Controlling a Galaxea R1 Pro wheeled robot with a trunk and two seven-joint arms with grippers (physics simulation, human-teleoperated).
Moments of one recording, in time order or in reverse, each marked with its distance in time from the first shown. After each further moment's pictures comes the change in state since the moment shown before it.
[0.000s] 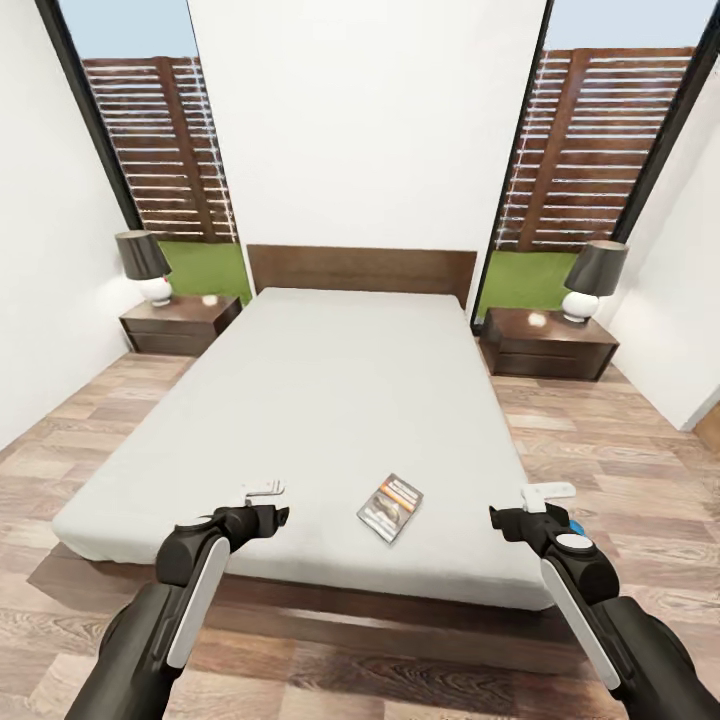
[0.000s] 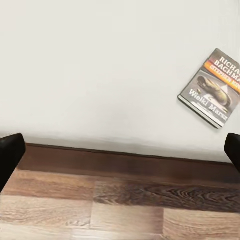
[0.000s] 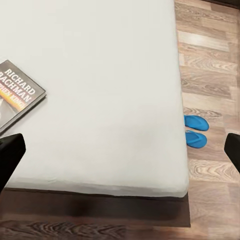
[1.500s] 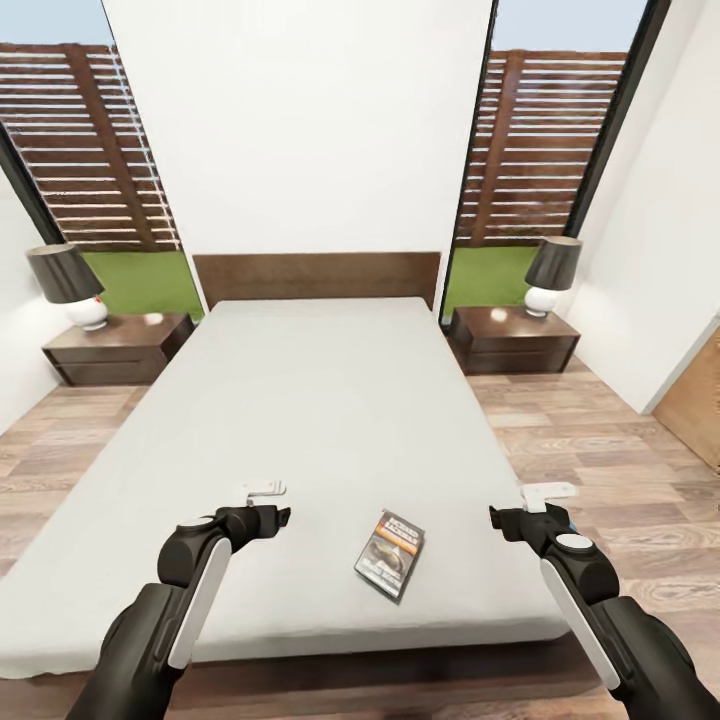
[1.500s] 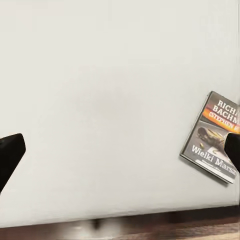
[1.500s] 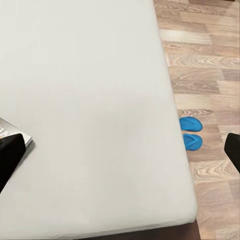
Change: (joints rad) left arm 0.000 -0.001 -0.007 0.000 0.000 0.000 0.000; right arm 0.000 0.000 0.000 0.000 0.000 0.000 0.000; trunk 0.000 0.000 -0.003
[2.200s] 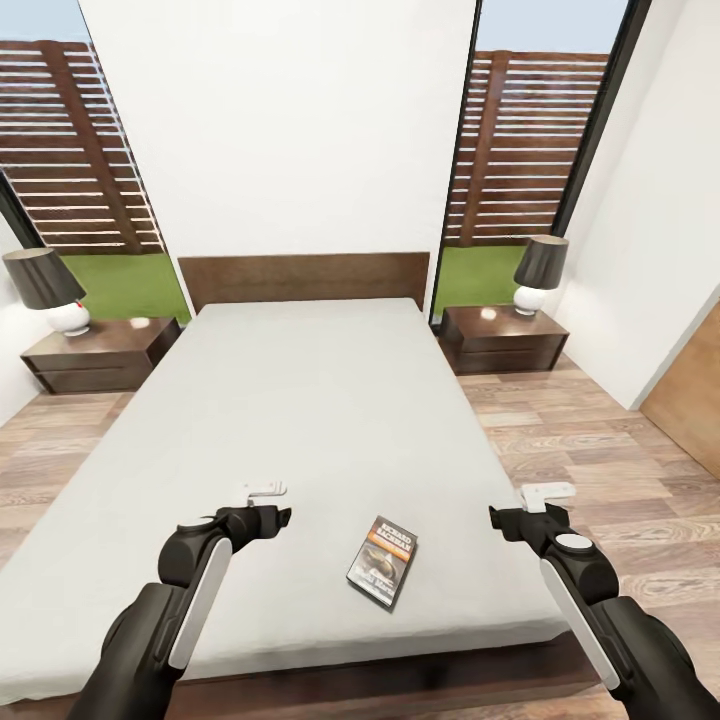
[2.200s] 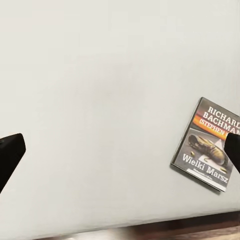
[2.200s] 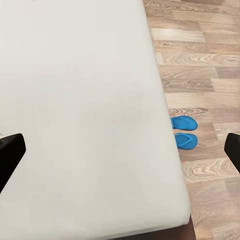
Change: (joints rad) left arm 0.000 -0.001 -0.001 0.002 0.003 -0.001 0.000; right arm 0.000 0.000 0.001 0.003 0.000 -0.004 0.000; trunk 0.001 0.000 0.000
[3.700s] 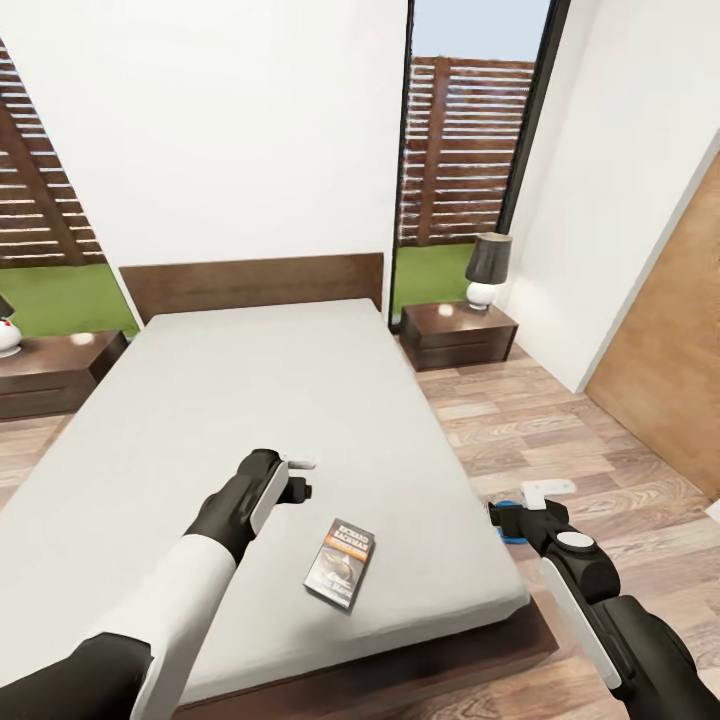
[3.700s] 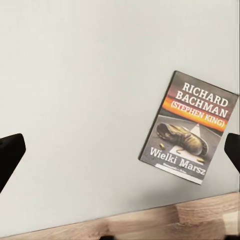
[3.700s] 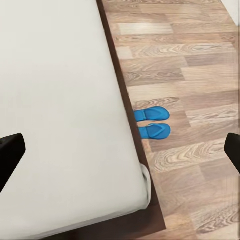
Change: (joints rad) left arm -0.487 -0.099 -0.020 0.786 -0.014 0.017 0.121; right arm 0.000 0.000 -0.001 -0.024 -0.001 0.006 0.001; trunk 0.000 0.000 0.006
